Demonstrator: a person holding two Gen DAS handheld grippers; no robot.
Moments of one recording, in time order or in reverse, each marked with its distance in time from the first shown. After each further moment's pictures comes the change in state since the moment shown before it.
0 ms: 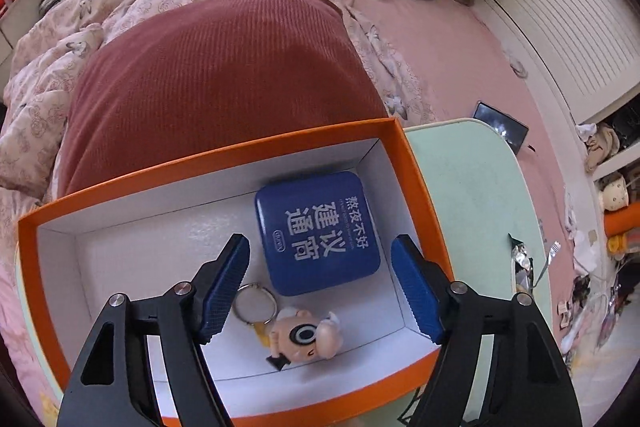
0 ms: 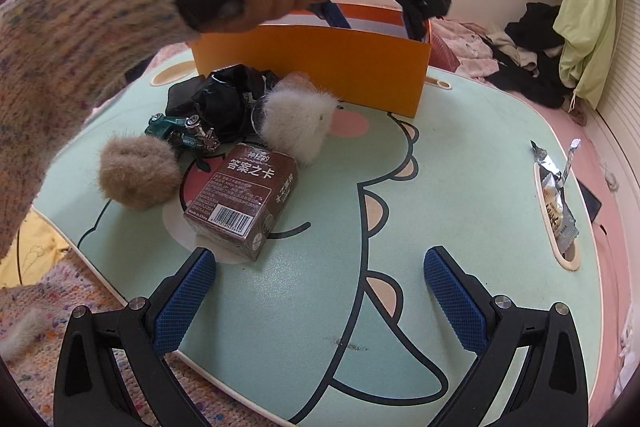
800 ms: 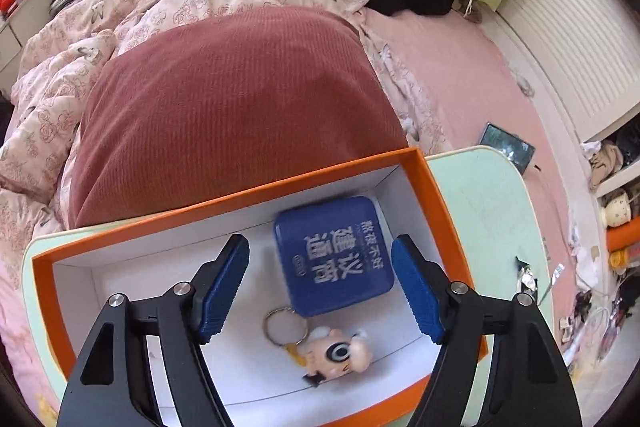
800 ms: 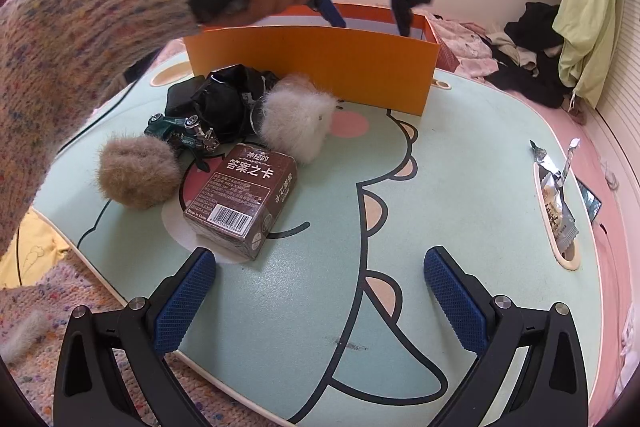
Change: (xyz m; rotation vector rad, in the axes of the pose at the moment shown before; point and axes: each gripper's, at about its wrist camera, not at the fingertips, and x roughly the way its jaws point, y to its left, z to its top) left arm -0.006 0.012 0.013 -0.032 -0.036 0.027; right arm 0.003 -0.001 0.003 0.003 -0.001 -0.001
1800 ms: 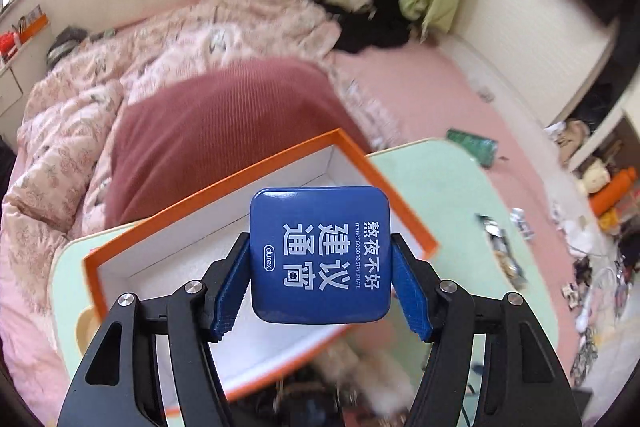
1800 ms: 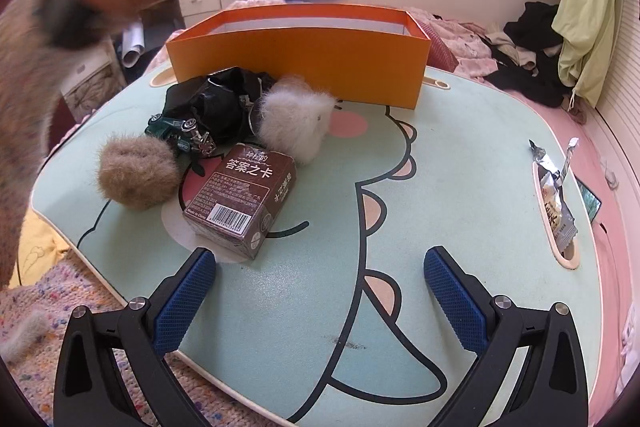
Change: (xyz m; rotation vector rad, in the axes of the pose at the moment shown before) left arm -0.104 0.024 -0.087 0.138 -0.259 -0.100; right arm 0.000 0.001 -0.002 0.002 -0.002 0.000
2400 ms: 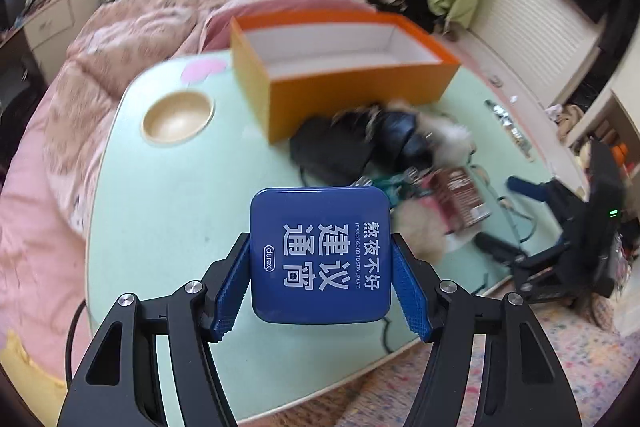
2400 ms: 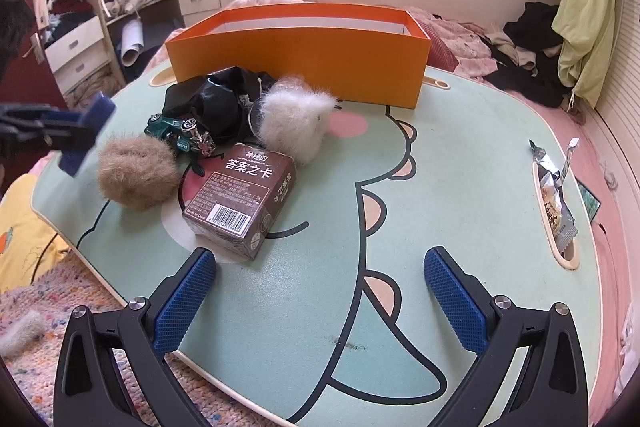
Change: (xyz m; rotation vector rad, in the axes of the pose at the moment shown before) left arm -0.055 0.053 -0.190 -0.150 0.051 0.080; right arm 0.000 -0.001 0.000 -0.002 0.000 0.000
